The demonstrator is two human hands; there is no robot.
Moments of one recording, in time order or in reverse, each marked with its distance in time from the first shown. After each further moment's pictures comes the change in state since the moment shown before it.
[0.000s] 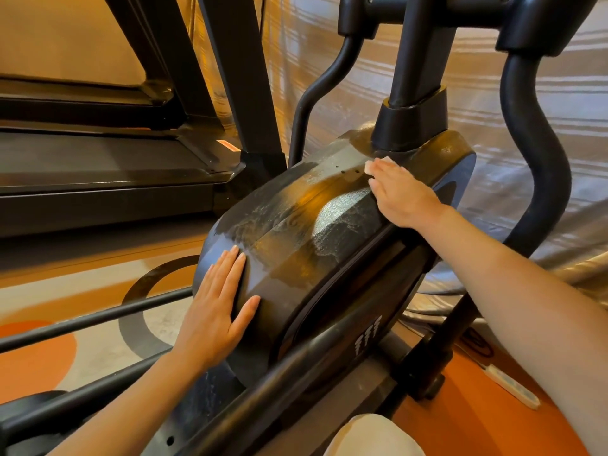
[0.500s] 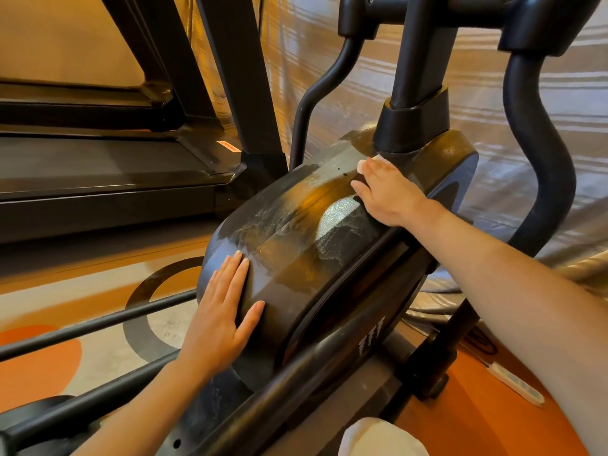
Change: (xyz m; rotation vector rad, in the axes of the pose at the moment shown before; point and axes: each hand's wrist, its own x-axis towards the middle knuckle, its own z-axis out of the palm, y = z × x) left_hand -0.001 -0.001 0.001 -0.019 -0.006 -0.015; right_hand 0.017 -0.017 0.003 -0.024 -0.016 -0.024
